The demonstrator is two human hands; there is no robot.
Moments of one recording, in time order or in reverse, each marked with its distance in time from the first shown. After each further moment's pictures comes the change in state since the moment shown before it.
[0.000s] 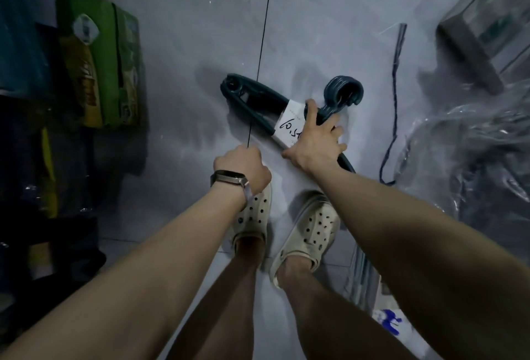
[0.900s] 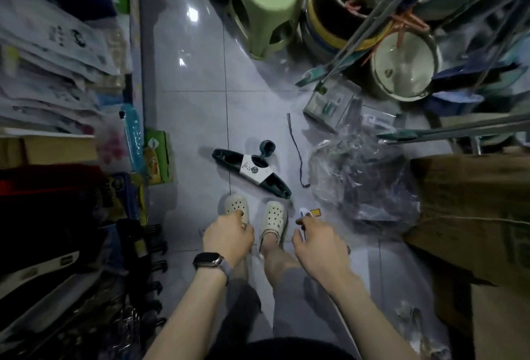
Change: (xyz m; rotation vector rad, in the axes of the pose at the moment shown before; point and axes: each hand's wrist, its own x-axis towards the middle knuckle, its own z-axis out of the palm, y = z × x) left_hand -0.467 0.043 -0.178 -0.163 0.124 0.106; right_hand -0.517 0.097 -0.280 0.202 0.116 -0.026
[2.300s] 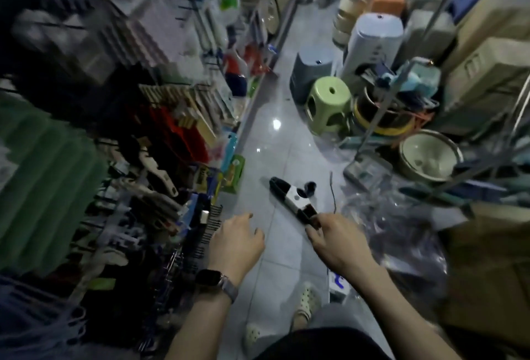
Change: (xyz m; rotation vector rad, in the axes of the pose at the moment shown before) left_hand -0.431 -0.046 0.116 -0.272 0.584 -0.092; right_hand -0.328 0.079 -0.003 -0.171 0.281 -0.616
